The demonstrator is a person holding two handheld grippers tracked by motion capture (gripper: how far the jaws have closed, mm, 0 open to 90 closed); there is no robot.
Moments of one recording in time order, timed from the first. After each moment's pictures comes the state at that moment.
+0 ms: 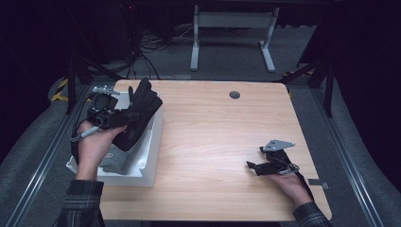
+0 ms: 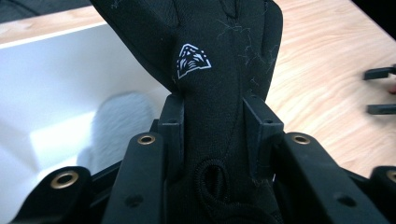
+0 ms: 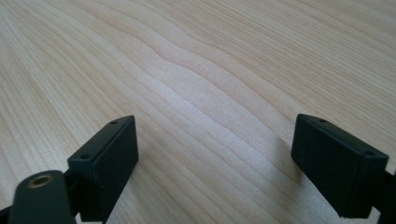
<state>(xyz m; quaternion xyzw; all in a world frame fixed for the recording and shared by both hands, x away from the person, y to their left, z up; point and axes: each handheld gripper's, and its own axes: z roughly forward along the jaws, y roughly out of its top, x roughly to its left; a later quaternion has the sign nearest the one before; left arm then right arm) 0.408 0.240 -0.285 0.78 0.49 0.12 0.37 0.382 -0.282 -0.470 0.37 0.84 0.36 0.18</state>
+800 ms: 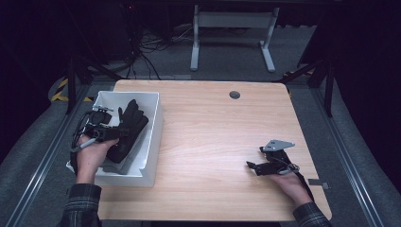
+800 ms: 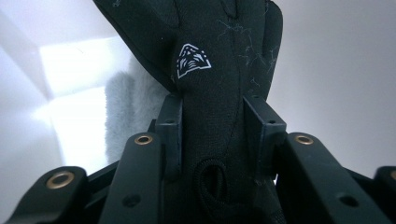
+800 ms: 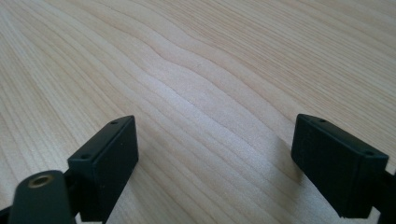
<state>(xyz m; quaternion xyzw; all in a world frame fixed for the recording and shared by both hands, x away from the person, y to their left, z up) 0.427 0.273 -0.366 0.77 0.55 0.09 0.32 0.382 -0.282 -0.470 0.37 0.84 0.36 0.18</state>
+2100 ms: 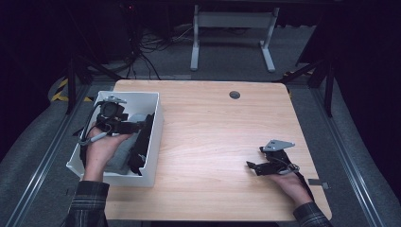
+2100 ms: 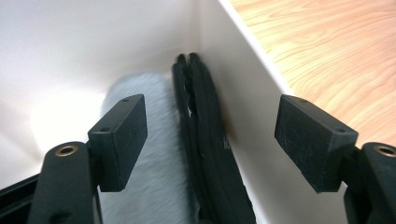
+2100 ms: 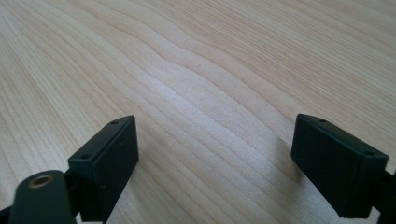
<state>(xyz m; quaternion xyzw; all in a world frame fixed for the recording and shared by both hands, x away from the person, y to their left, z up) 0.419 0.224 -0.321 0.79 0.48 0.14 0.35 0.382 -0.282 -0.470 0.37 0.84 0.36 0.18</state>
